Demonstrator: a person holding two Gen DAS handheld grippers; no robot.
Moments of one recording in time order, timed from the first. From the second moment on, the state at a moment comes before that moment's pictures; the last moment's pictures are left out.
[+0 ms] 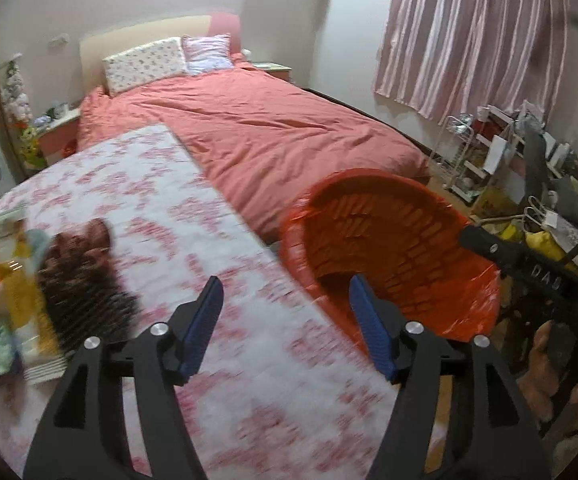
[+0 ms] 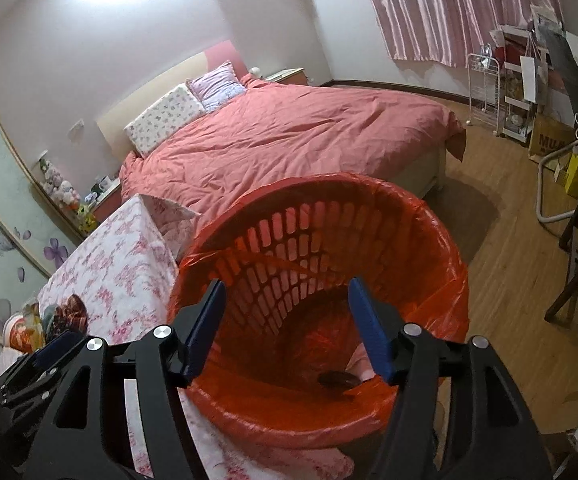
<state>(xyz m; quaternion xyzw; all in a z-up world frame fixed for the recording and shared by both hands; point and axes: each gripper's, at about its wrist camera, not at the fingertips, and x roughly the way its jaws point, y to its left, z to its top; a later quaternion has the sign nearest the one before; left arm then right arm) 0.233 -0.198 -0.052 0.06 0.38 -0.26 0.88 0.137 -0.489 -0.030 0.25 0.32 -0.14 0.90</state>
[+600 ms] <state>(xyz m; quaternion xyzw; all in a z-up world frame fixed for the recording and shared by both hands) 0.207 -0.021 -0.043 0.04 0.35 -0.09 0.93 0.162 -0.363 -0.017 0.16 0.36 -0.04 0.92</state>
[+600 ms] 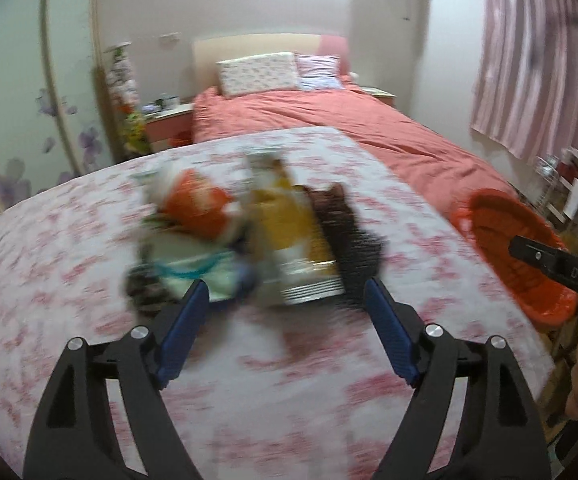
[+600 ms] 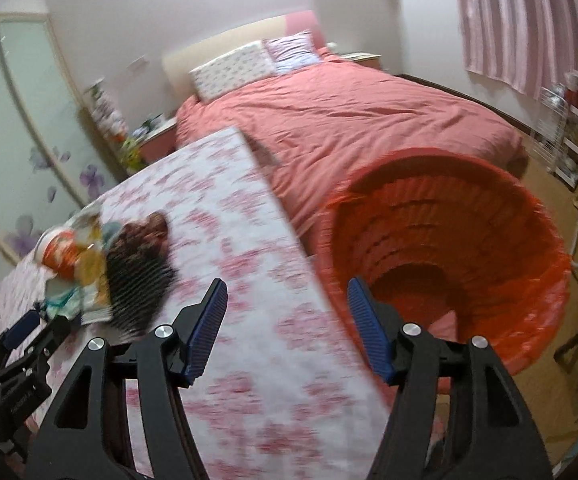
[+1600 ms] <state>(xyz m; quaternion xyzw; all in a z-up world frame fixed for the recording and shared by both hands) 0.211 0.122 -0.051 -0.05 0.35 0.01 0.93 0.244 -0.181 -0.026 0.07 0.39 0.07 0.91</state>
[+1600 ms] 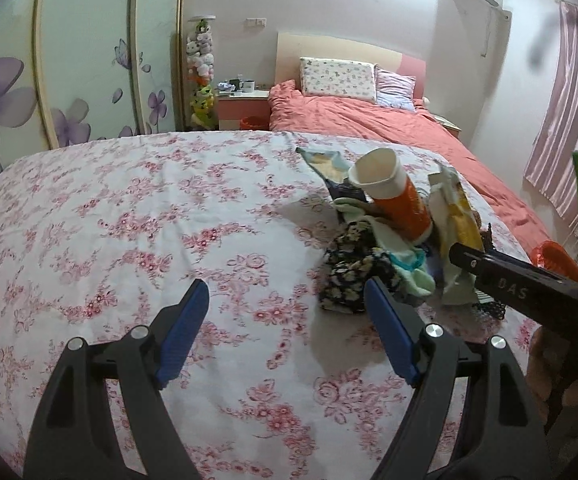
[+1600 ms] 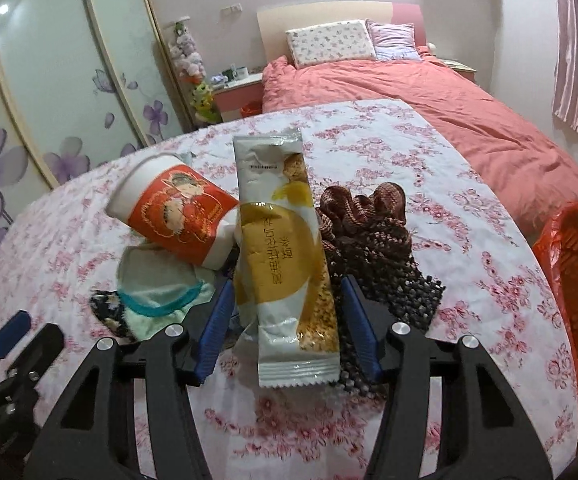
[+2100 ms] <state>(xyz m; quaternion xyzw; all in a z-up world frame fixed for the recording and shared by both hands) 0.219 0.114 -0.057 -0.04 0.36 -0.01 0.93 0.233 -0.194 -0.025 0.08 0.39 0.08 0.91</state>
